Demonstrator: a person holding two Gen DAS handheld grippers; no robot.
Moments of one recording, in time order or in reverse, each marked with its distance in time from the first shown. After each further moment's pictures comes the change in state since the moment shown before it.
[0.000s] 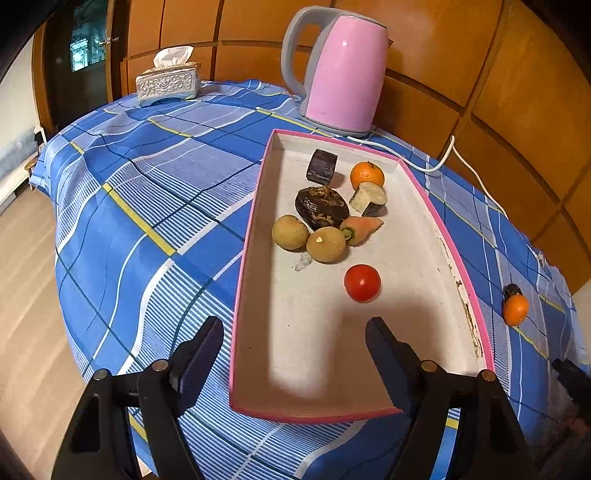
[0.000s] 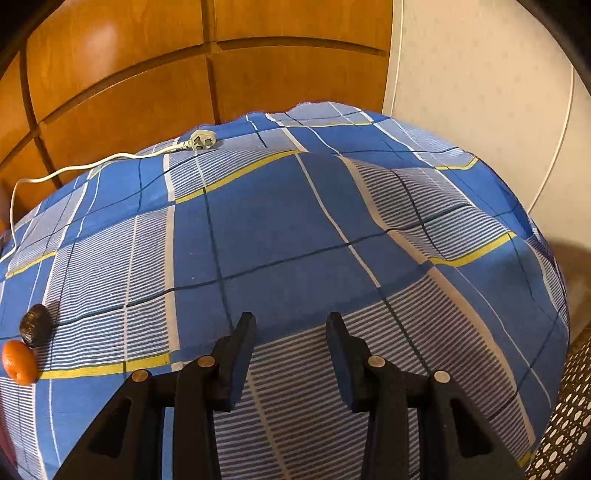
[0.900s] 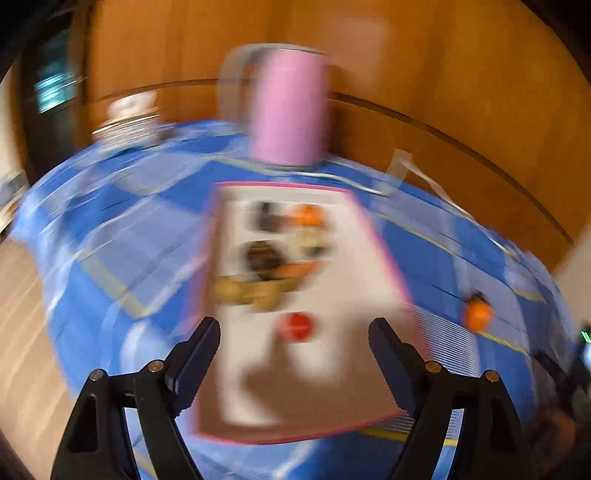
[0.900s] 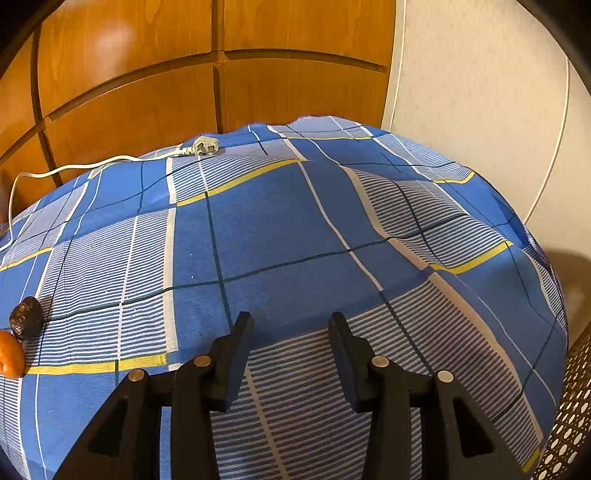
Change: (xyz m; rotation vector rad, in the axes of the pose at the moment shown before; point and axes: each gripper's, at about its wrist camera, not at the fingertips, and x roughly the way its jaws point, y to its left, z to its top) left arm -0.027 -0.051 0.024 0.175 -0.074 -0.120; right arm 0.003 0.006 -0.007 -0.025 -0.067 -0.022
